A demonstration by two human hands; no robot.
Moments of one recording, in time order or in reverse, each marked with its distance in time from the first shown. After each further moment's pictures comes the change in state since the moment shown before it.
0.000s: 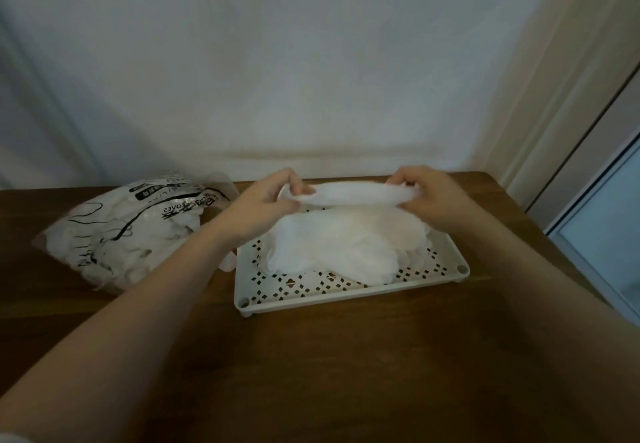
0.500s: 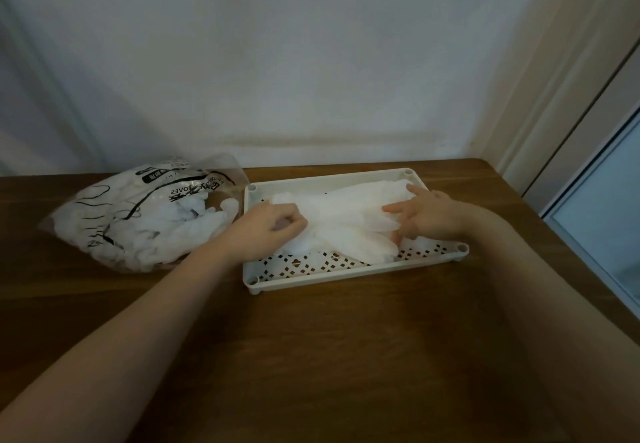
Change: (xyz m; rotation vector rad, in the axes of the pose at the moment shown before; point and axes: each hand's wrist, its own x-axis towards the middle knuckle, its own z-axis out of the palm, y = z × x) left_hand -0.030 -0.031 0.020 0.387 -0.136 -0.033; right_hand -0.030 -0.022 0.012 -0.417 -0.581 0.259
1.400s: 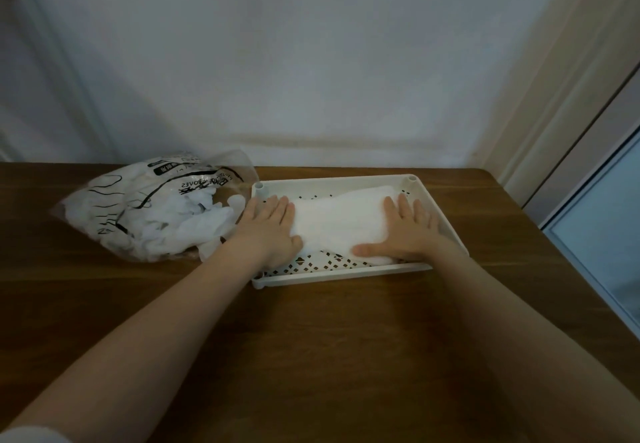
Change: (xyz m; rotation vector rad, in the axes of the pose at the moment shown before) left_hand 0.007 -0.003 0.018 0.716 -0.194 -0.274; right_hand 0.047 0.002 0.047 -0.021 0.108 0.209
